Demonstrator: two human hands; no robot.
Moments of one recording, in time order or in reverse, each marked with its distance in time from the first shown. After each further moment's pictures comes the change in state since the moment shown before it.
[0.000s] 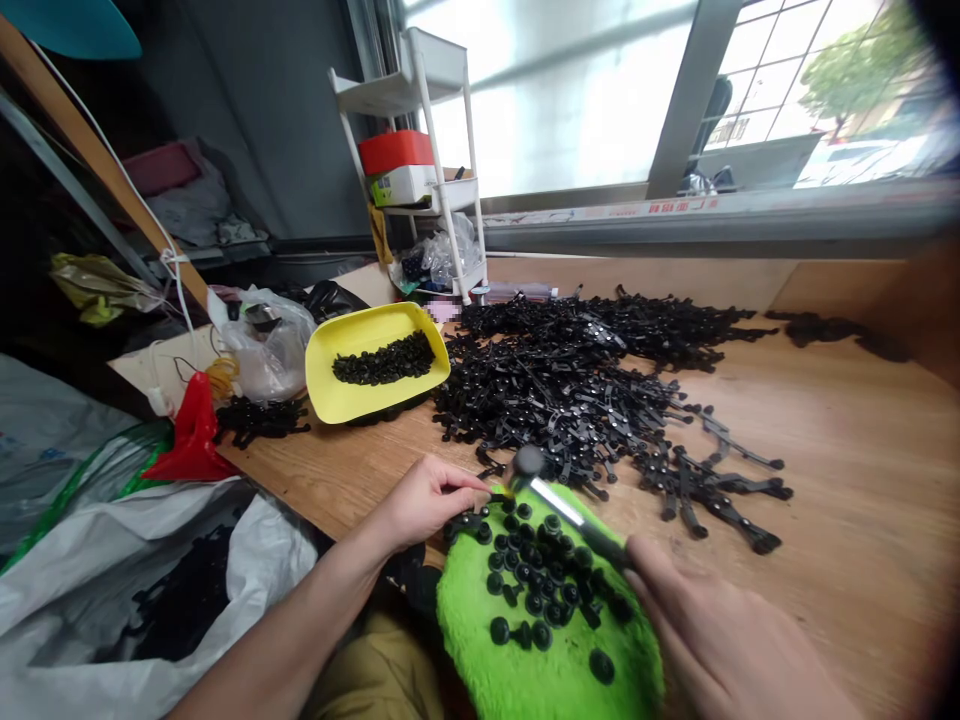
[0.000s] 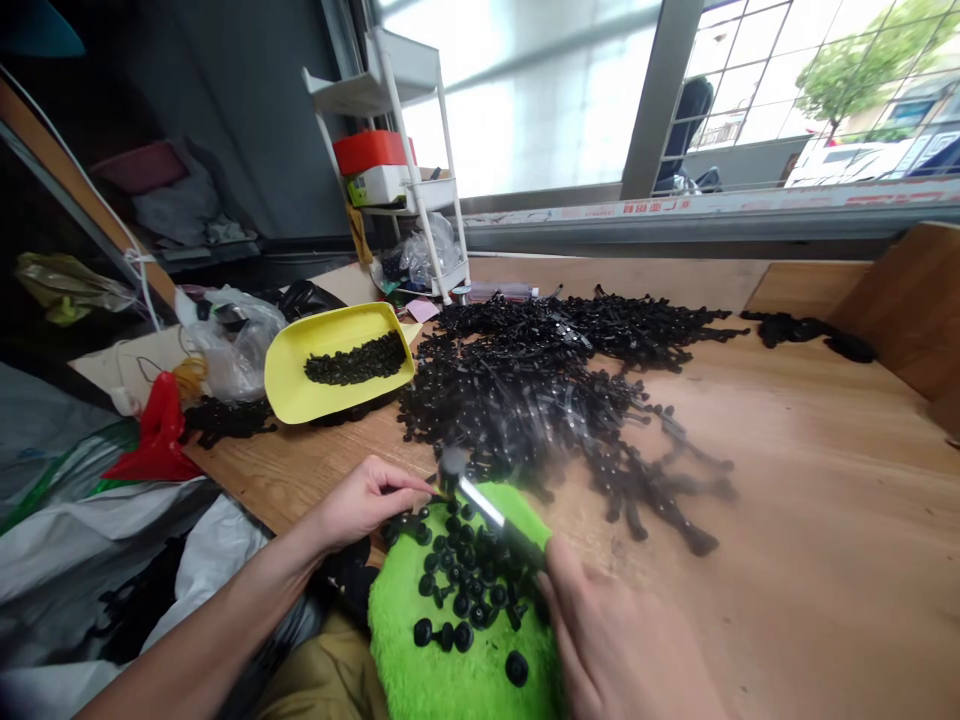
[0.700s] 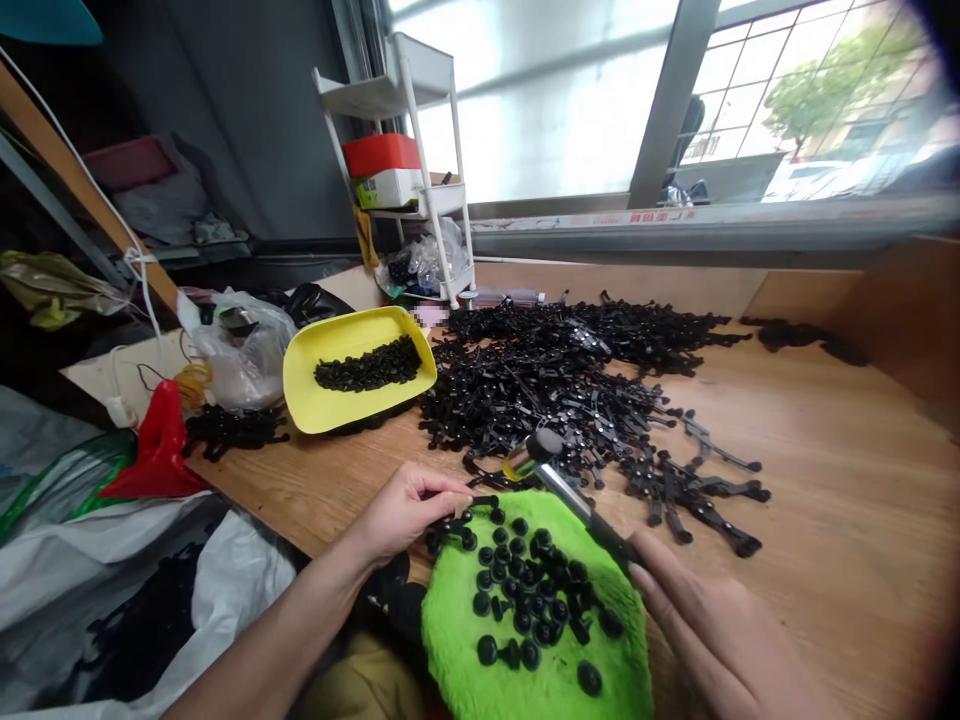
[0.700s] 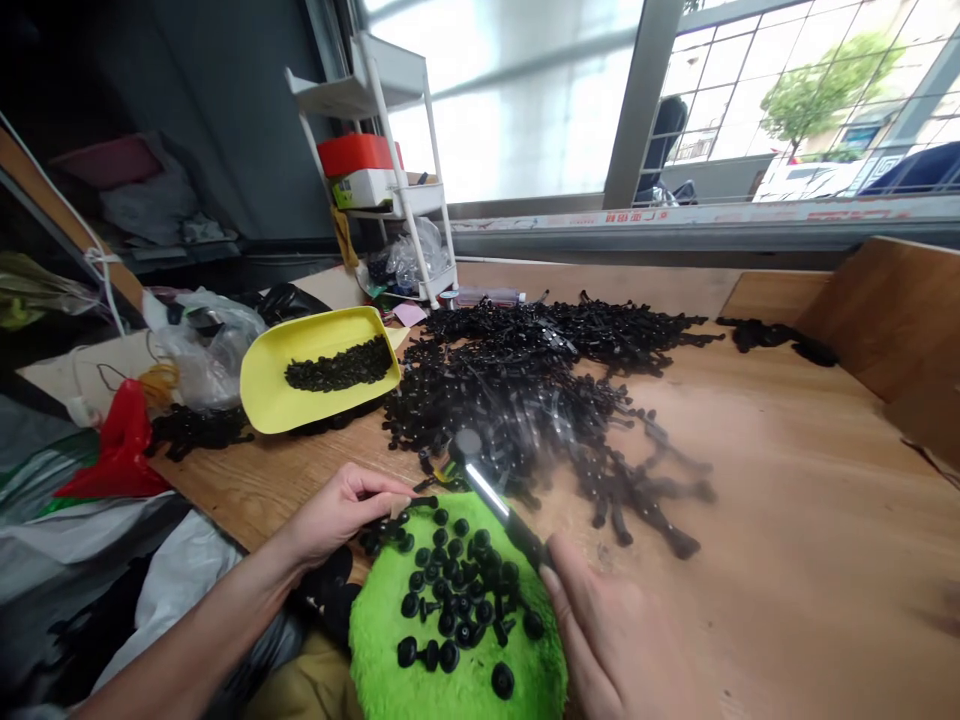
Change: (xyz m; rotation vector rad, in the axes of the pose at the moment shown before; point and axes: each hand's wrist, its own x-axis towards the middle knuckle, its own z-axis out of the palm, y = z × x) left_hand 0.001 0.004 -0.001 -0.243 -0.011 -0.024; right_hand 0.003 0.009 -0.003 0.174 -0.177 -0.021
